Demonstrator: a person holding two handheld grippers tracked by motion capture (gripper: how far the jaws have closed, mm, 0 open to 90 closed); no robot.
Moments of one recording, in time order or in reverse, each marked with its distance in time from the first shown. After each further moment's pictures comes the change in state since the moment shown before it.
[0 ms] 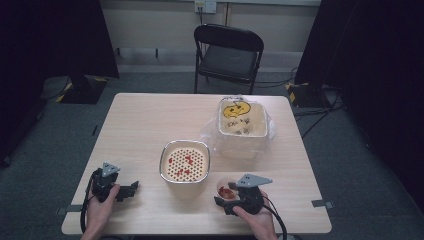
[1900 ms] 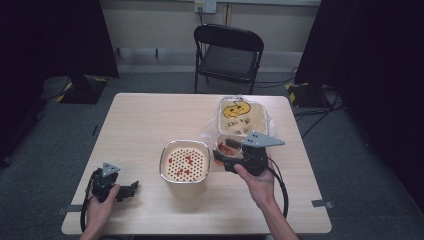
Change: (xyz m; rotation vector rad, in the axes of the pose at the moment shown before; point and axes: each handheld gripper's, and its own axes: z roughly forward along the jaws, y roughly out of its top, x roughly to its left) left arm 0.000 0.000 0.000 0.000 0.000 0.000; right arm -0.005 0.121 -0.039 -0.260 -0.046 -0.091
